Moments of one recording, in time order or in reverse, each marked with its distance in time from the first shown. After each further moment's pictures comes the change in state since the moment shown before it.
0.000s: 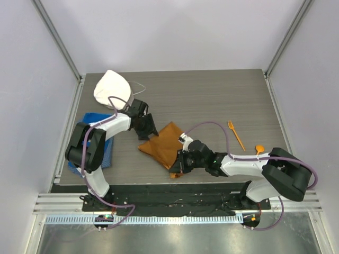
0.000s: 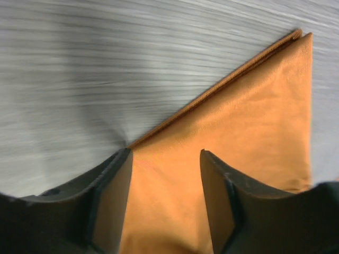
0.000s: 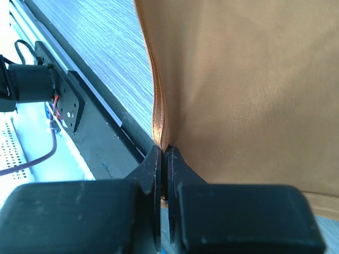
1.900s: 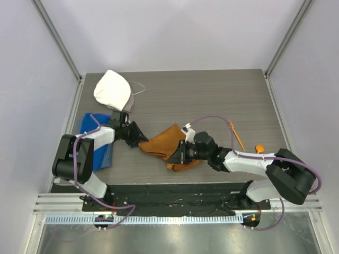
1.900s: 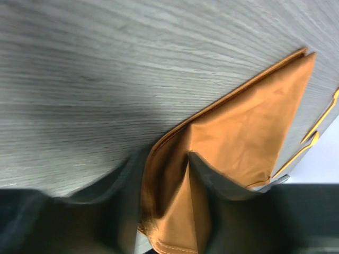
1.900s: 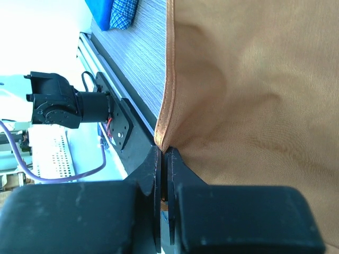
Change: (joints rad) left arm 0.196 -0.192 -0.327 0.207 0.189 -0.055; right arm -0.114 -0.024 0.026 0.114 -0.134 0.072
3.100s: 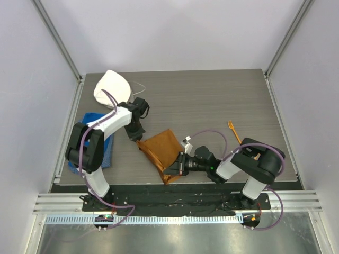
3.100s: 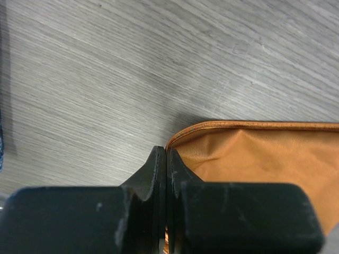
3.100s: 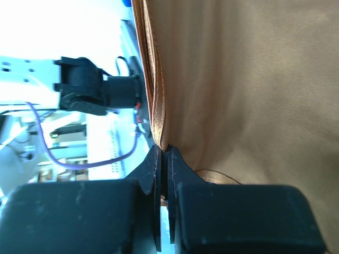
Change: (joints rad) left arm -0.202 0.167 0.473 -0.702 -0.602 -0.057; right arm 0.089 0.353 -0.213 0.732 -0.052 0.311
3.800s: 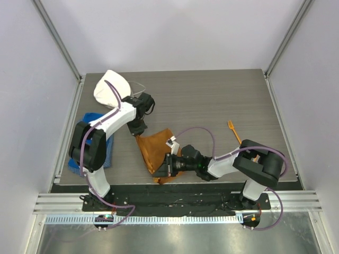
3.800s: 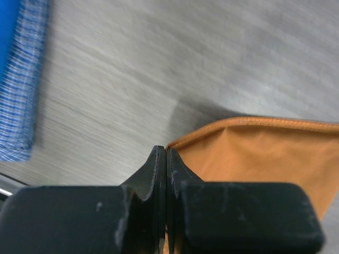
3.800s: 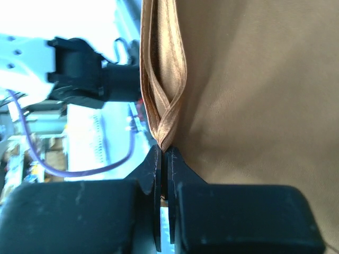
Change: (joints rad) left arm -0.064 0.041 0.141 -0.124 -0.139 -0.057; right arm 0.119 -0.052 0.185 -0.295 0.058 -0.127
